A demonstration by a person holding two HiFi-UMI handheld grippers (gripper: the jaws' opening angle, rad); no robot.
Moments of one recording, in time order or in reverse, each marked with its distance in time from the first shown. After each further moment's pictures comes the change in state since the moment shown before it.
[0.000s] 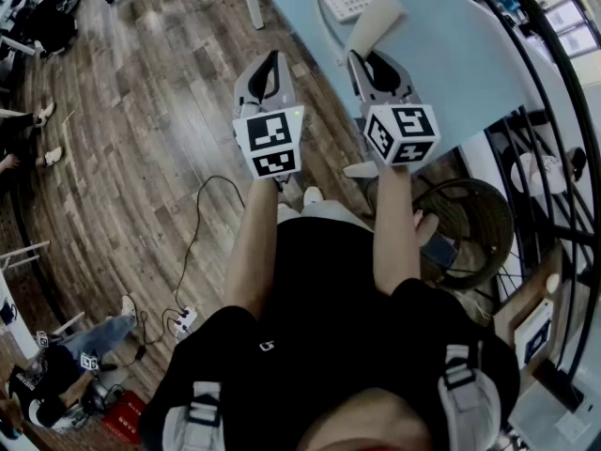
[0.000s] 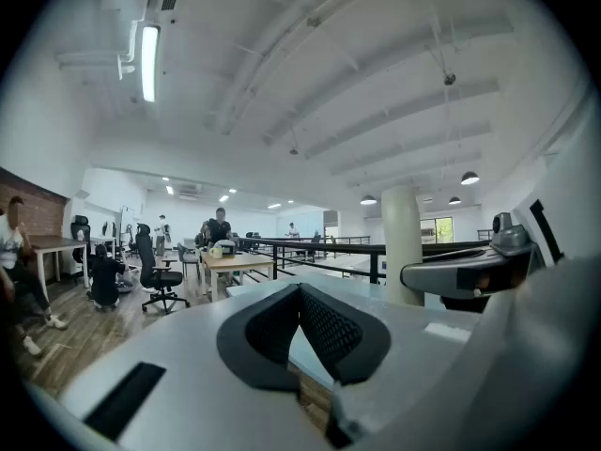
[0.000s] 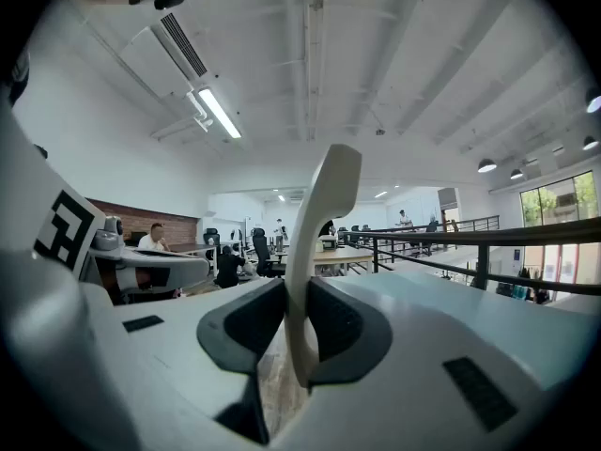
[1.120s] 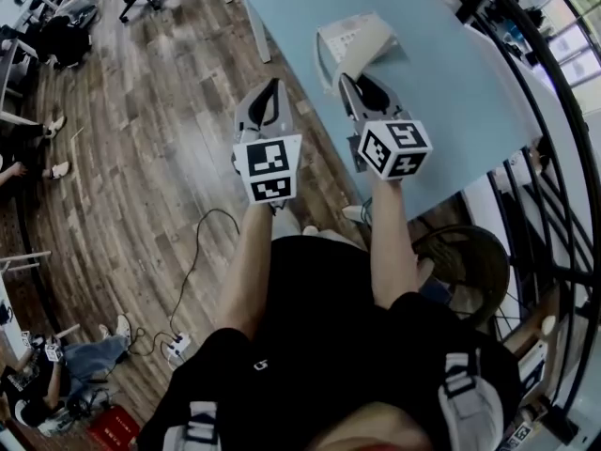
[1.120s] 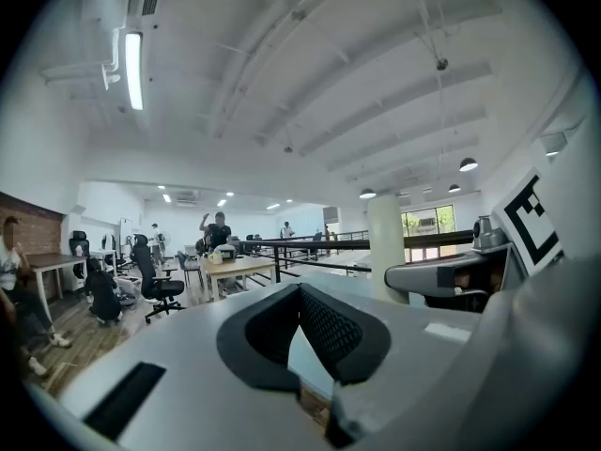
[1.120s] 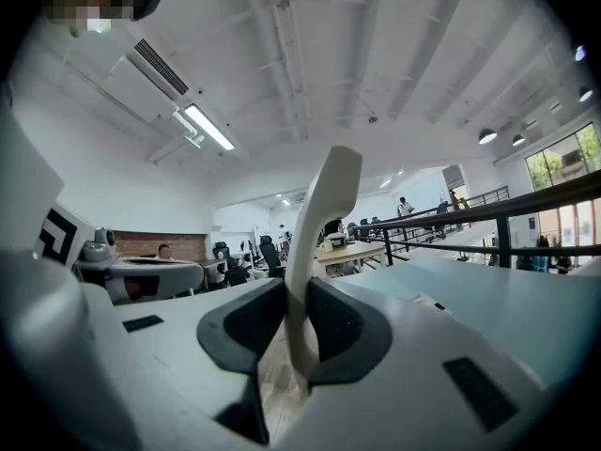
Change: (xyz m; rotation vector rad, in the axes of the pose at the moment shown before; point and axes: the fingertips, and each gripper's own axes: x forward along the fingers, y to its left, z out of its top) left arm 0.050 -0.011 0.010 0.065 -0.002 0.011; right arm 0.052 -0.045 -0.003 0.131 -0.016 0.075
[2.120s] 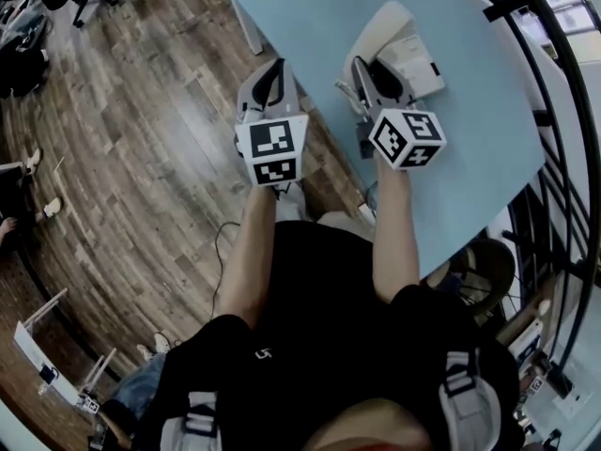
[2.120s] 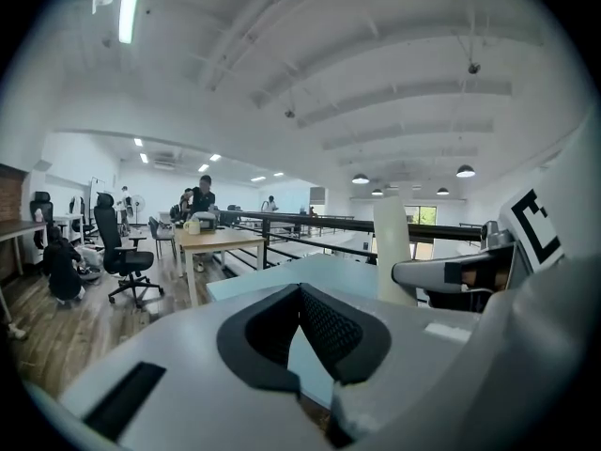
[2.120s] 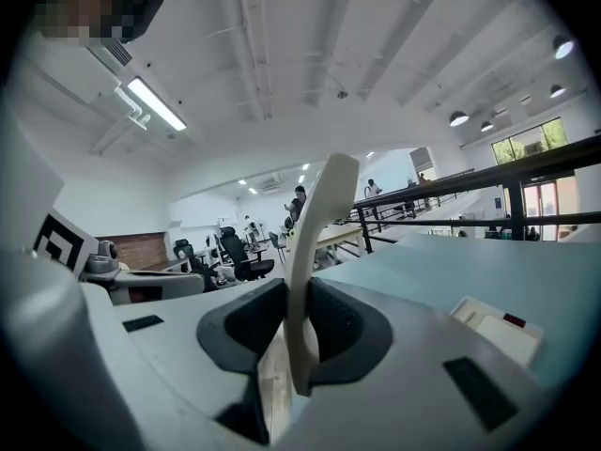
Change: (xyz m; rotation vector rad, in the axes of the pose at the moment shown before) left arm 0.238 0.130 -0.040 -0.085 0.153 -0.170; right arm 0.230 -0.074 -0.015 0.114 0.079 -0.194
